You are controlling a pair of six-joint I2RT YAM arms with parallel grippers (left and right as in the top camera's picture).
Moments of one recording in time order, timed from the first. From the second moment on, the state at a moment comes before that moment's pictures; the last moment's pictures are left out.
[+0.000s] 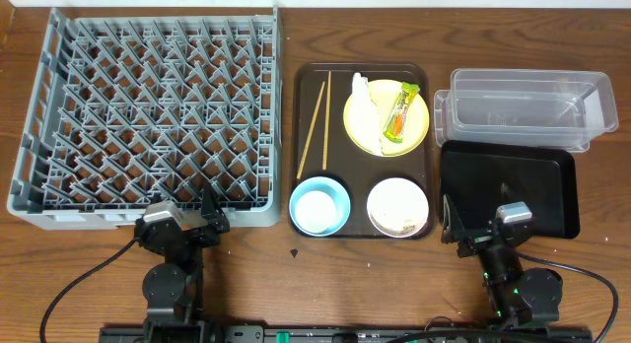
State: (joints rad) left arm -0.01 0.01 0.02 -0.10 -0.16 -0.23; right arm 0.05 0.01 0.01 -0.06 -0.16 0.04
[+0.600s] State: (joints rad) left arm -0.01 0.08 0.15 -0.03 0.05 -0.27; right arm 0.05 0.15 0.25 0.00 -0.31 0.12
